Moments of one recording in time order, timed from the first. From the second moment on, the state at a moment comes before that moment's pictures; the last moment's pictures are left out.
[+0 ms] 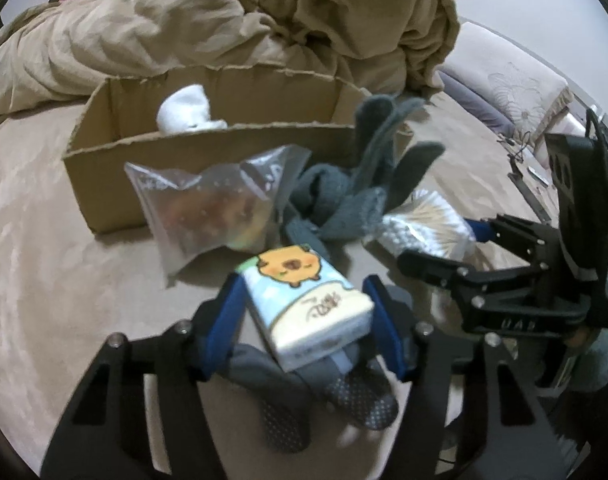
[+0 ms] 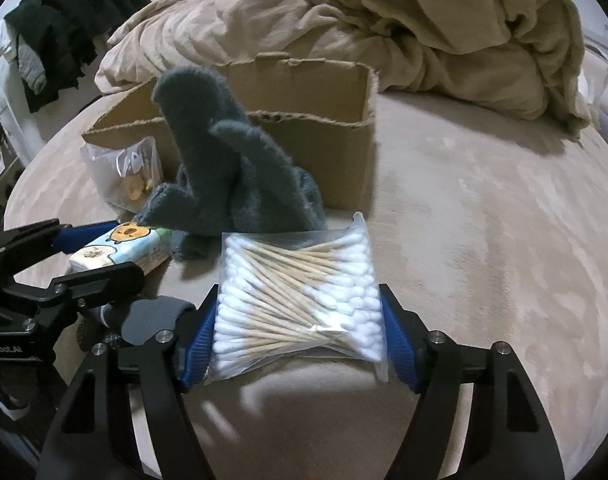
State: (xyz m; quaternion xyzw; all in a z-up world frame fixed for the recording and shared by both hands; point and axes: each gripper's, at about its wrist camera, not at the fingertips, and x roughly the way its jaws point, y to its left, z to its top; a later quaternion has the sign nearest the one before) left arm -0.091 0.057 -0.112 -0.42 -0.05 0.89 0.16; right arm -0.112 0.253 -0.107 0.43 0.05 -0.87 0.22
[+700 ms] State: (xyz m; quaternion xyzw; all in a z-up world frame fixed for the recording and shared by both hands) left arm -0.048 0.043 -0.032 -0.31 -0.05 0.93 0.18; right arm -0.104 0.284 -0.026 0.34 -0.02 -0.92 0.21
